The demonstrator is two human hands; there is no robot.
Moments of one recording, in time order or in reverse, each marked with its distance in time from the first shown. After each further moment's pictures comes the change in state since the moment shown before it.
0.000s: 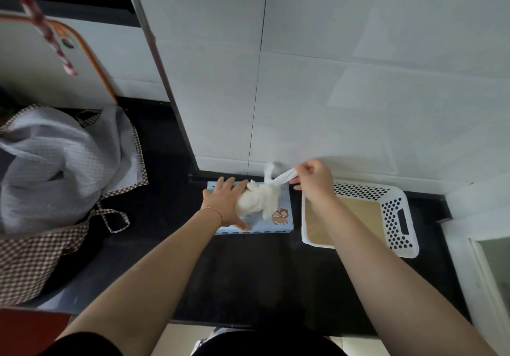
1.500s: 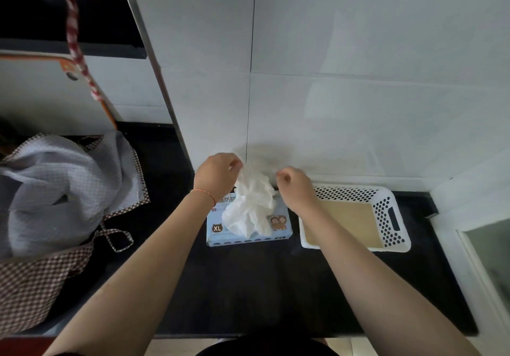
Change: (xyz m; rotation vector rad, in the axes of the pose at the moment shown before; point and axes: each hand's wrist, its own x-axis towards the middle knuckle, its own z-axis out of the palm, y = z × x) left_hand -0.030 0.007 -0.100 -0.441 0.551 0.078; right_hand -0.036 -0.015 0.009 -0.383 -0.115 -0.276
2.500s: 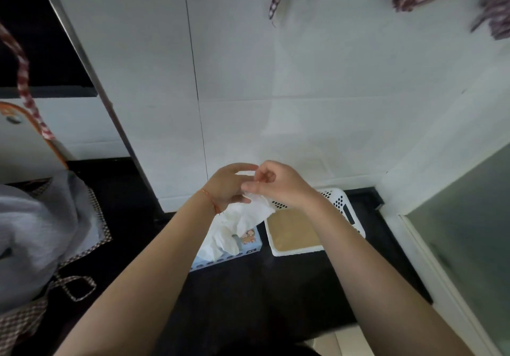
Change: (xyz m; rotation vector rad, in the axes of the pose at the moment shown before) left_hand -0.008 0.103 -0.004 -0.884 -0.516 -0.244; right_hand -0.051 -0.049 -0.101 0.153 -0.104 -0.058
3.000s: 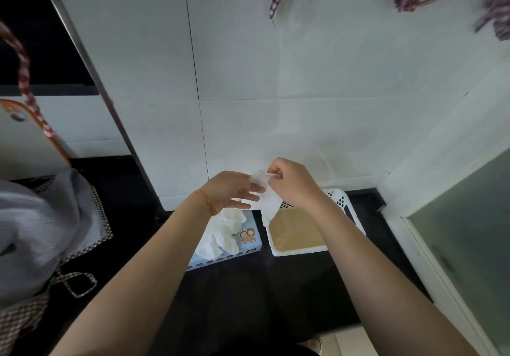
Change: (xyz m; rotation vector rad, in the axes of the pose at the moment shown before) left_hand 0.005 -0.007 -0.007 -0.001 -0.128 -0.101; right_hand 0.003 0.008 -0.010 -0.304 0.155 -0.014
